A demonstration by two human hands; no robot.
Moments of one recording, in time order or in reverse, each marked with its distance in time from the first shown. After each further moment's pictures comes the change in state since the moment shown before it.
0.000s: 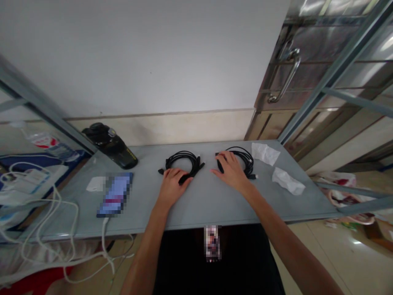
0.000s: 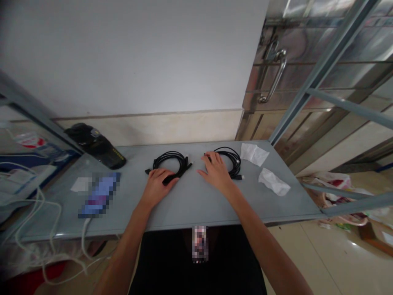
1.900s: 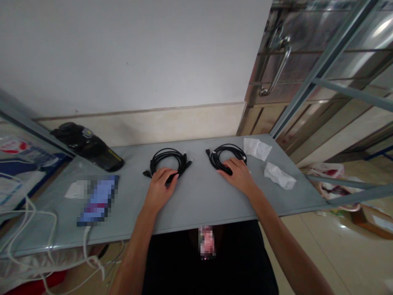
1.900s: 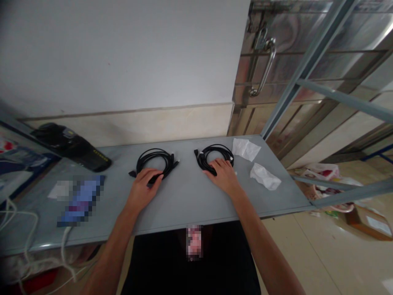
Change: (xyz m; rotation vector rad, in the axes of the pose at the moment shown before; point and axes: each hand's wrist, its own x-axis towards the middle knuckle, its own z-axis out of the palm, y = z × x) left_hand 0.003 0.010 -0.009 -0.135 0.080 0.036; right_hand -0.057 0.051 -0.007 0.010 -0.009 0.130
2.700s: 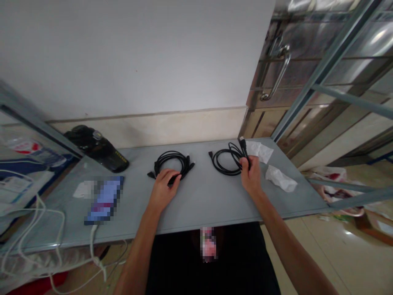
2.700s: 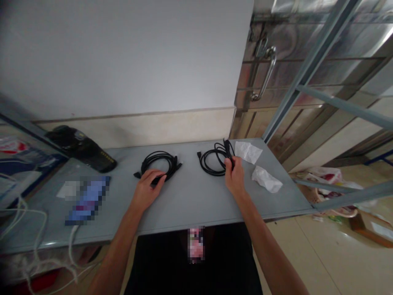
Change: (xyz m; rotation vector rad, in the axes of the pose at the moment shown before) left_hand 0.001 -0.002 -0.002 -0.057 0.016 -0.048; right_hand -0.001 -0.002 -0.014 0.371 0.529 0.404
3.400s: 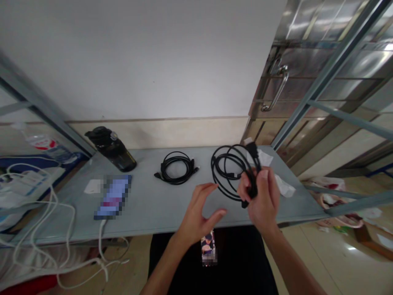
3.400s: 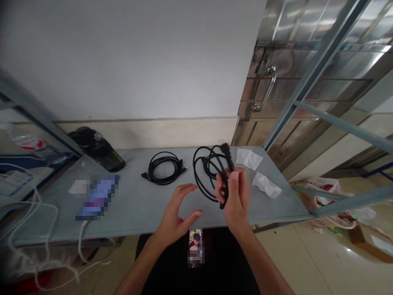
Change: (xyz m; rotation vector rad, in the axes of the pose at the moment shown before) left_hand -0.034 0.145 0.002 -0.454 -0.086 0.036; right_hand -0.034 -0.184 -0.052 0.883 -0.109 0.257
